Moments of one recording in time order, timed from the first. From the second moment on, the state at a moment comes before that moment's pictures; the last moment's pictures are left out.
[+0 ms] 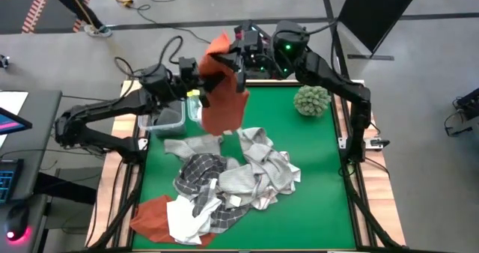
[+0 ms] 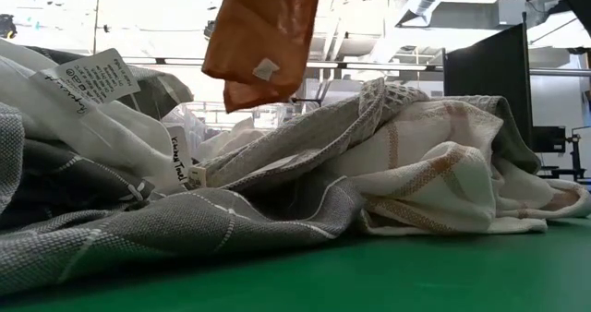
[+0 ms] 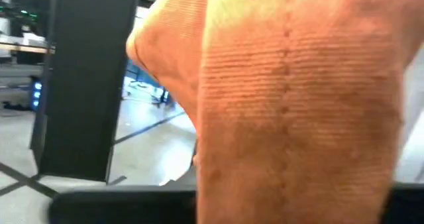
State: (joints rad) left arm 0.33 1.19 1.15 0.28 -0.03 -0.25; right arm -0.25 1.89 2.35 -0.32 -0.18 -0.11
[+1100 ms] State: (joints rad) left arm 0.72 0.82 1.15 -0.31 -0.42 0.23; right arm -0.21 1.80 2.07 -0.94 -0.09 -0.02
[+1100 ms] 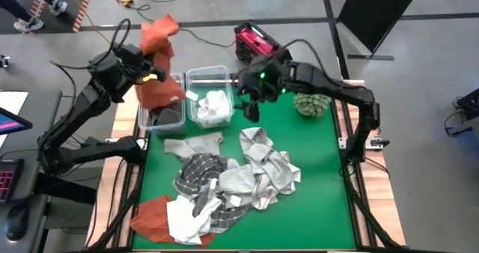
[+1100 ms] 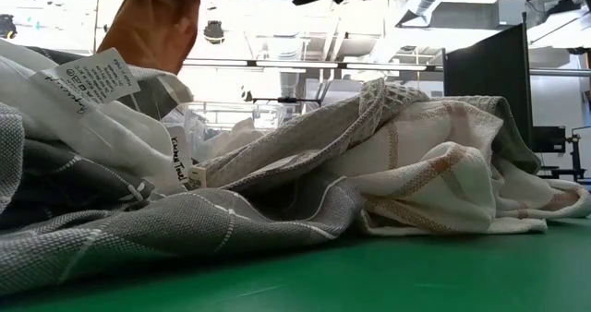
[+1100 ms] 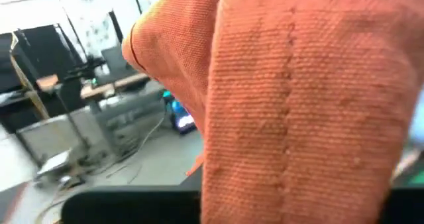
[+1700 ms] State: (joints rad) left arm 0.68 0.78 1.22 -0.93 -0.84 -0.05; right arm -0.18 1.77 2.04 -1.00 -0.02 -0.01
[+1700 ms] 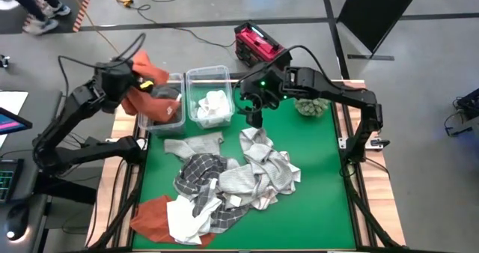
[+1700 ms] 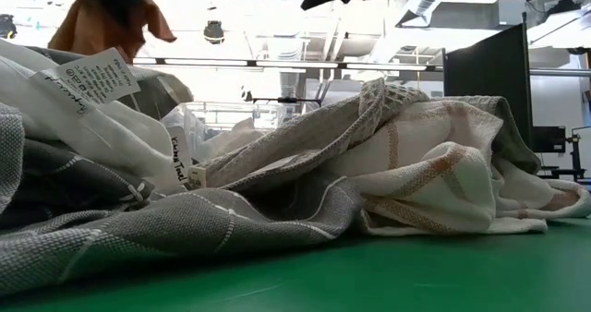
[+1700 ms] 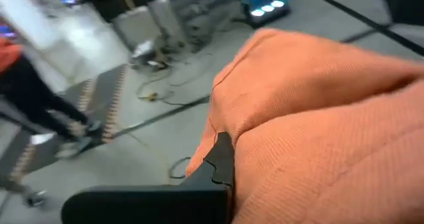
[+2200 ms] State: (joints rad) left arm 0.68 0.82 0.97 -0.39 -0.28 -0.20; right arm -0.18 1.77 2.04 -0.92 -0.02 -0.01
